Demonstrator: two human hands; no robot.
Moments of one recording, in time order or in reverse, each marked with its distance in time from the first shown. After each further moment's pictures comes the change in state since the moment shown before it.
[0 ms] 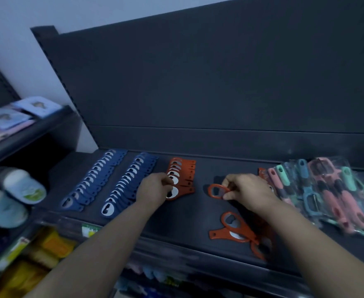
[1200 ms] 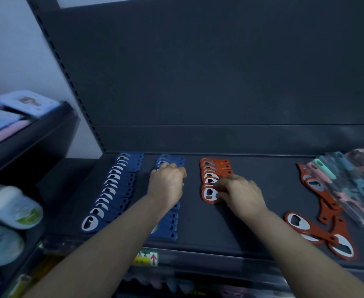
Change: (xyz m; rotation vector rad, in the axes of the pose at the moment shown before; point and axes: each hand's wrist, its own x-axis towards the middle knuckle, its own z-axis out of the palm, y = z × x) left_hand 0.065 -0.083 -0.056 0.455 0.010 0.500; right_hand 0.051 -0.142 0.088 -0.149 0.154 0.200
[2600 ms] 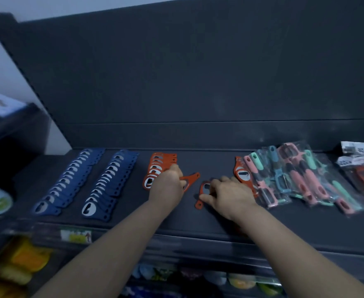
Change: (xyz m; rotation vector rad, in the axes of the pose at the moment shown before) left_hand -0.012 0.193 0.008 -0.404 -0.001 -0.260; right_hand -0.065 0.134 -0.062 -0.092 -0.185 0.003
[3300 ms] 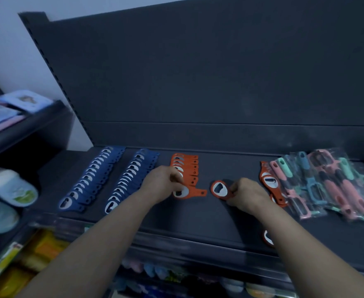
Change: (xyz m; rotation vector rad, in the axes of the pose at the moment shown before) left_hand 0.020 -0.065 -0.052 -0.043 -0.170 -0.063; right_hand 0.038 -0.018 -0.001 0.271 -0.159 0.285
